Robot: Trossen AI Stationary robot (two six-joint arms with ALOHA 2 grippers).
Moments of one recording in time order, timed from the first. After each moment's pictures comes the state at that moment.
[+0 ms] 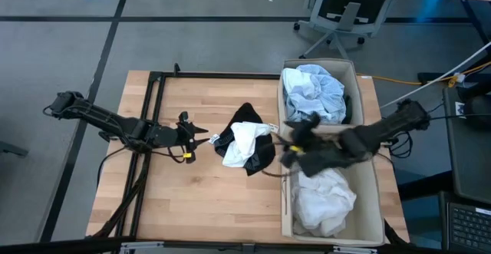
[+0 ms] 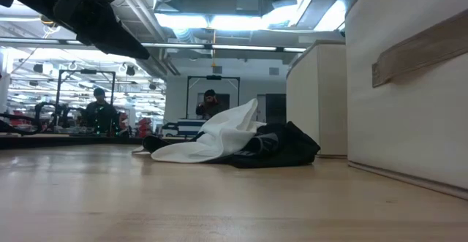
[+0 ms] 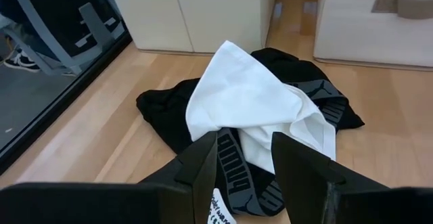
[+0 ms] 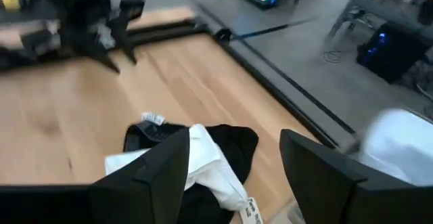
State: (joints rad) left arm -0.27 0.85 0.44 -0.11 -0.56 -0.15; right arm 0.49 1.43 1.46 -0.91 0.97 0.66
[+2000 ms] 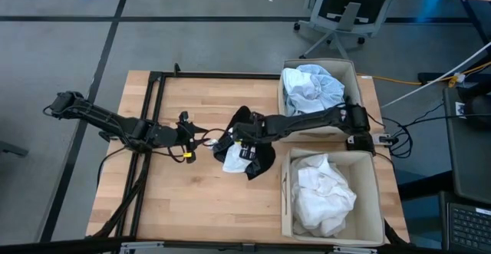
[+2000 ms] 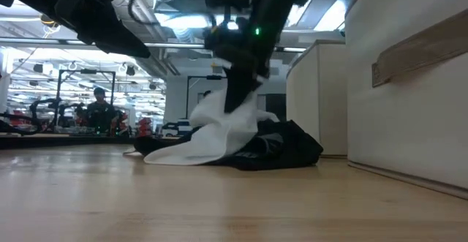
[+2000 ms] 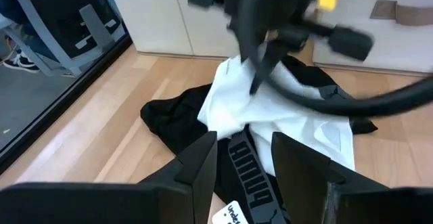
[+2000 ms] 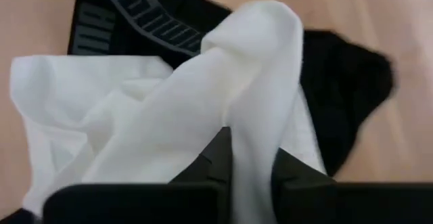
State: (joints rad) left arm -0.27 0.85 0.44 -0.09 -0.56 -0.16; right arm 0.03 2.04 1.60 -0.69 0.23 0.20
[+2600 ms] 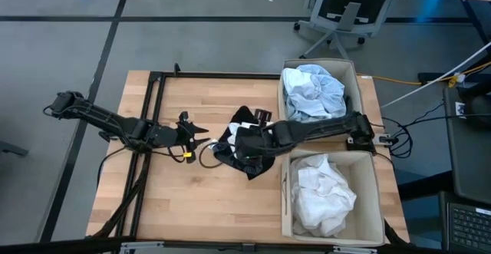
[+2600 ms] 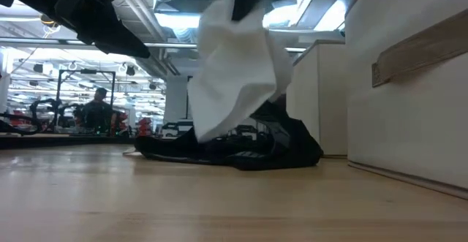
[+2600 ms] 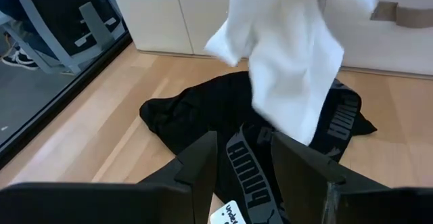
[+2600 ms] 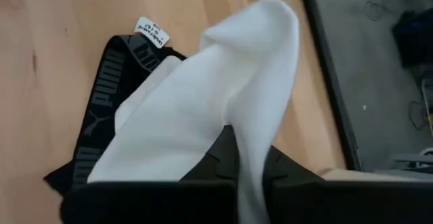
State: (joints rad) left arm -0.27 0.85 0.44 -0.09 -0.56 -0.17; right arm 0.22 2.04 2.08 -1.21 0.56 0.24
